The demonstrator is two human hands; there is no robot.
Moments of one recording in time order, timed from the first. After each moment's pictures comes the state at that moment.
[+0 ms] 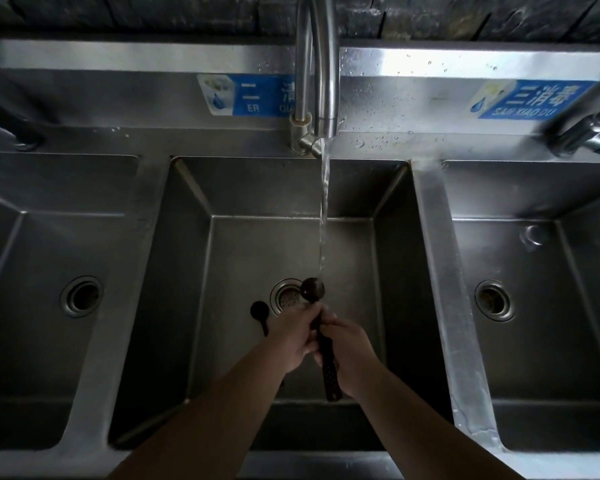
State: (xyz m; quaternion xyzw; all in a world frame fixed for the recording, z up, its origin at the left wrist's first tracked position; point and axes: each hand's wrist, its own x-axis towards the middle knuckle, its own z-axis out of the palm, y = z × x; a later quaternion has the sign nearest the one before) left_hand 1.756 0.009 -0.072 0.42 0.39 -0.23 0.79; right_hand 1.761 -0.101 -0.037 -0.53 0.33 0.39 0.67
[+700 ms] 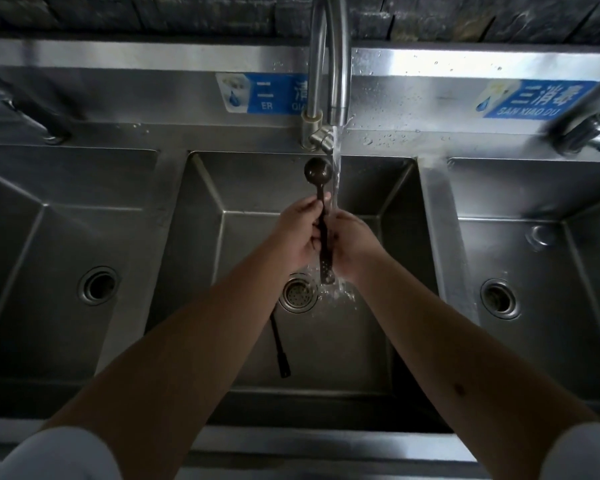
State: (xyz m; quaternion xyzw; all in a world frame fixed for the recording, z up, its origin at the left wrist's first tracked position) left_hand 1.859 0.049 0.016 0.49 0.29 -0.07 0.82; right_hand 1.870 -0.050 0.034 -0.45 0.18 0.35 0.80
